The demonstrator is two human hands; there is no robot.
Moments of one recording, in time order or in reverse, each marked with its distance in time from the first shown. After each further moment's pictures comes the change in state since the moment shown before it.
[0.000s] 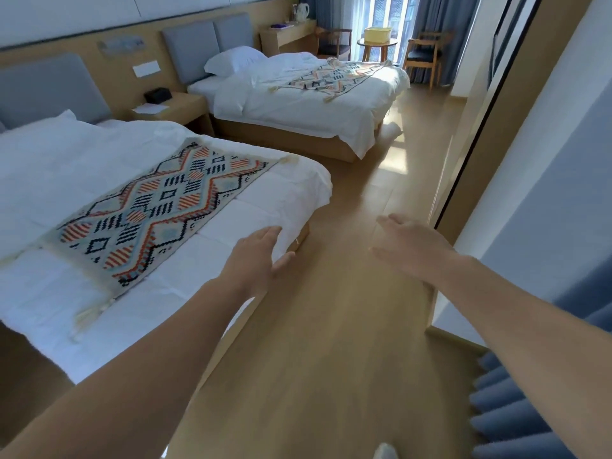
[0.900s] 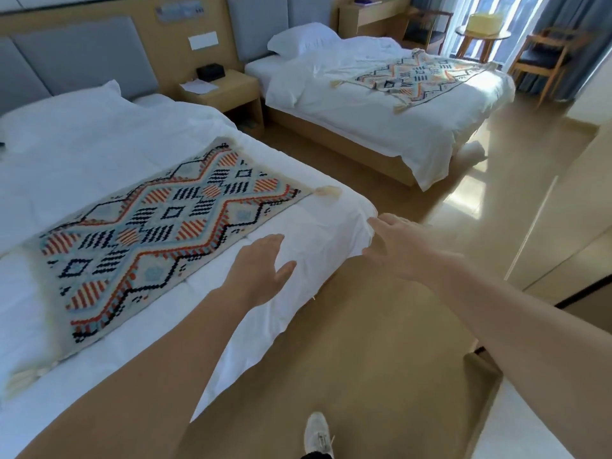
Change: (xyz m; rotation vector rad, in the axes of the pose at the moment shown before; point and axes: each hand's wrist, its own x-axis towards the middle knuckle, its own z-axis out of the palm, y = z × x) left_hand 0.382 -0.115 0.046 -0.047 0.002 -0.307; right_hand 0.483 0.048 -0.019 -0.094 -0.068 -0.341
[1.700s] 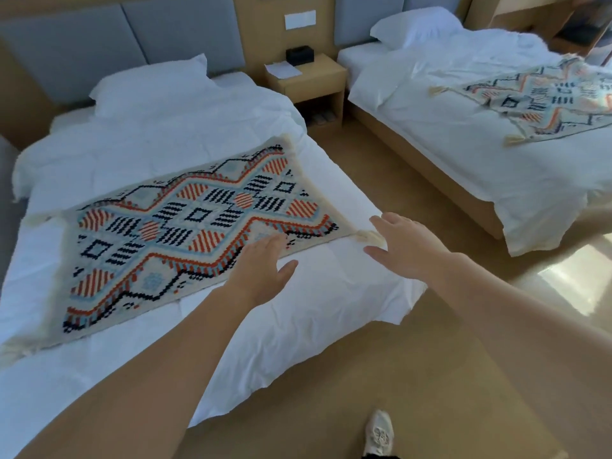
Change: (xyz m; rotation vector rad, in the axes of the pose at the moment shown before) left_hand 0.250 -0.012 0.009 -0.001 0.054 -0.335; right_hand 0.336 0.105 -0.019 -0.057 -0.045 -0.407
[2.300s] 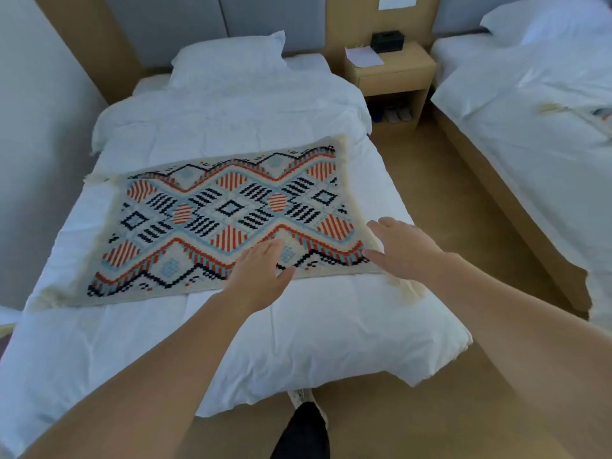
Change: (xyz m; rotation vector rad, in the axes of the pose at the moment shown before) left_hand 0.107 -0.020 0.006 0.040 -0.008 -0.335; right_hand 0.194 0.048 0.000 0.001 -0.143 -0.325
